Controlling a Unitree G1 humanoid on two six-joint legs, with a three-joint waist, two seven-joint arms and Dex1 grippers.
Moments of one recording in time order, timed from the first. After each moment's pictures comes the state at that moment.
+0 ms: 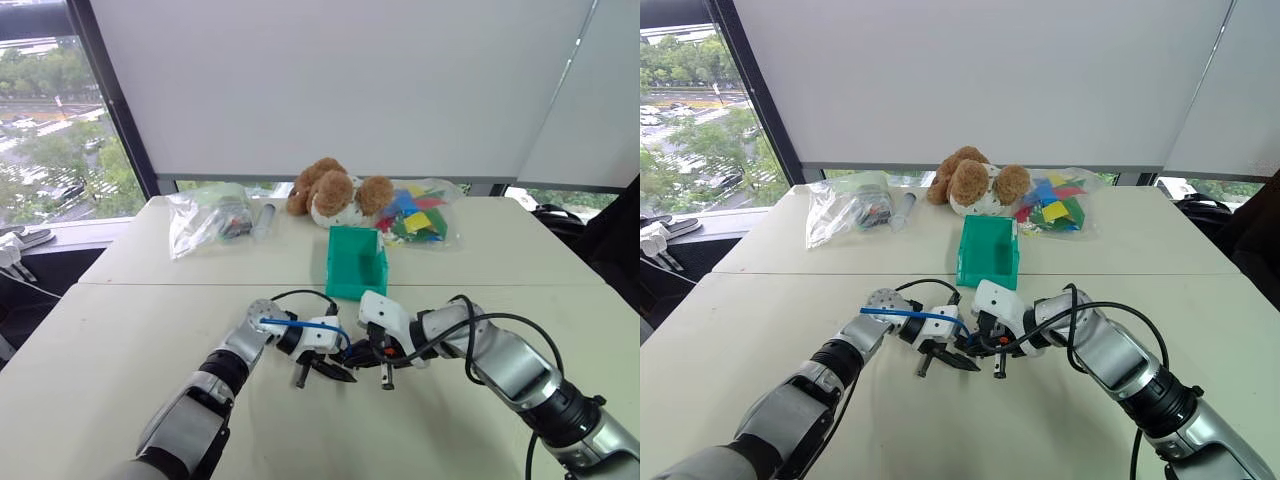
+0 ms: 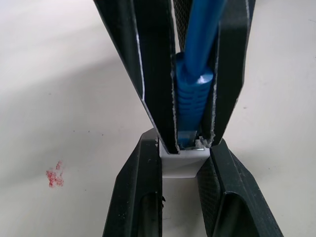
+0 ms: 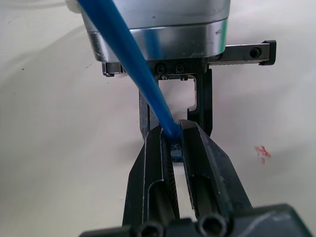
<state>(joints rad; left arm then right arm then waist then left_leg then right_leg) -0.89 0.19 -0.34 0.92 0.07 -0.38 -1.42 -0.62 -0.72 0.43 -0.31 0.17 0.77 1.03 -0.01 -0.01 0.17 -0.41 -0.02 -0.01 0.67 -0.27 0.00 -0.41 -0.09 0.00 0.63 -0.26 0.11</state>
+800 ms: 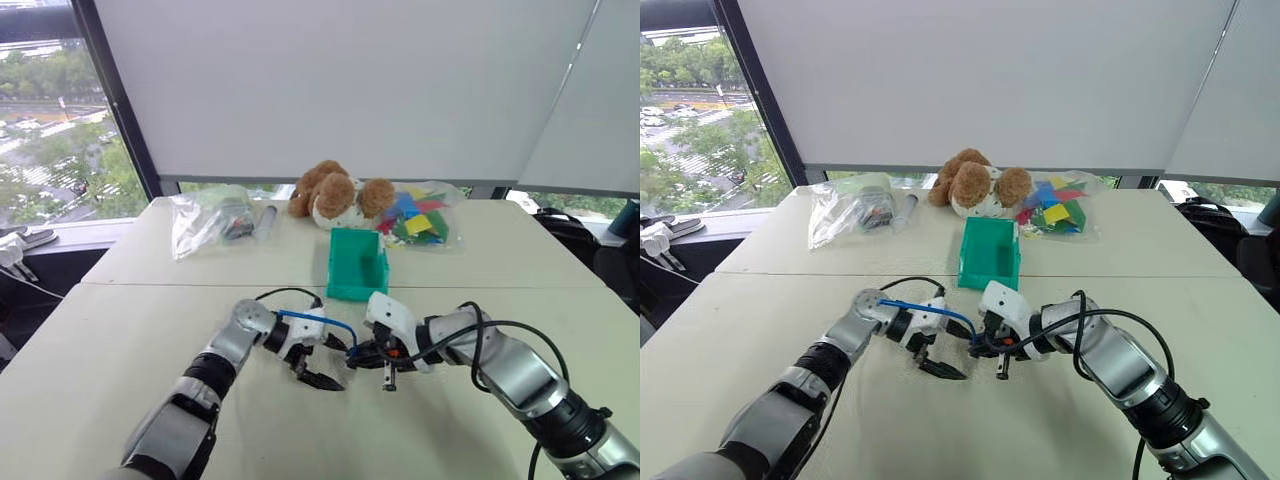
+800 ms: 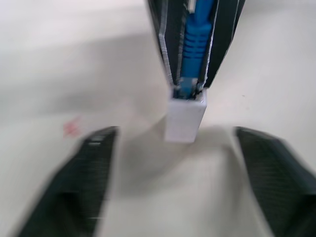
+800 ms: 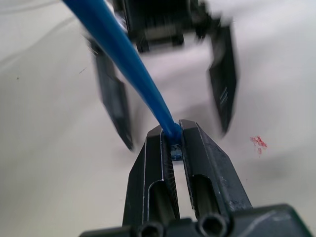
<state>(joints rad) -0.82 0.29 -0.29 0.76 -0.02 -0.18 -1.45 -0.56 -0.71 0.36 -0.32 0.19 0.79 1.00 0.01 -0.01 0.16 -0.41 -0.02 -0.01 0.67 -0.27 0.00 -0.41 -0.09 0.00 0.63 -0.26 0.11</state>
